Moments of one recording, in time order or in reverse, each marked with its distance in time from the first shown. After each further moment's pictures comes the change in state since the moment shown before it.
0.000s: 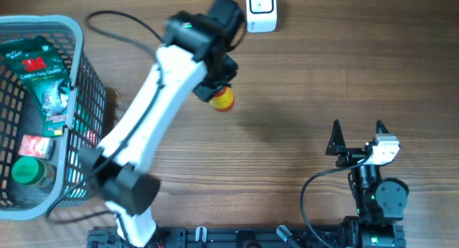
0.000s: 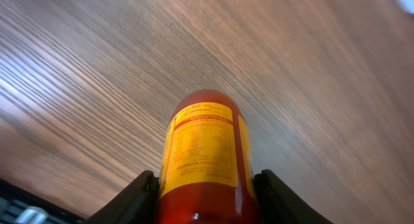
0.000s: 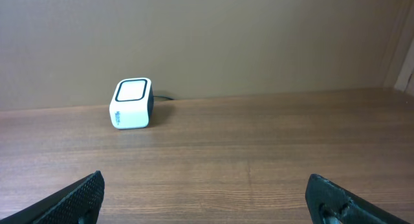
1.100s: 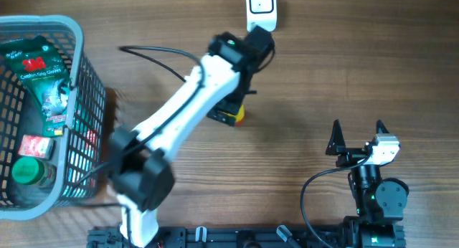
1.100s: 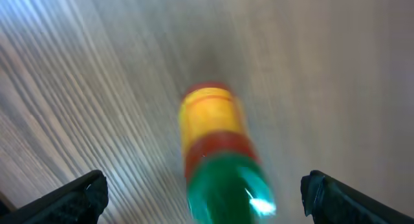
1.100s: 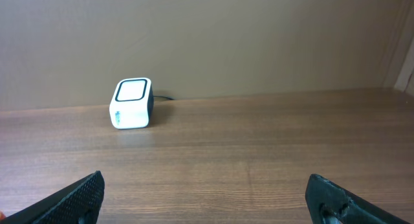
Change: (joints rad) left arm -0.101 0.047 -0.125 0.103 -0.076 -0.540; right arm 0.000 0.000 0.000 0.000 0.000 0.000
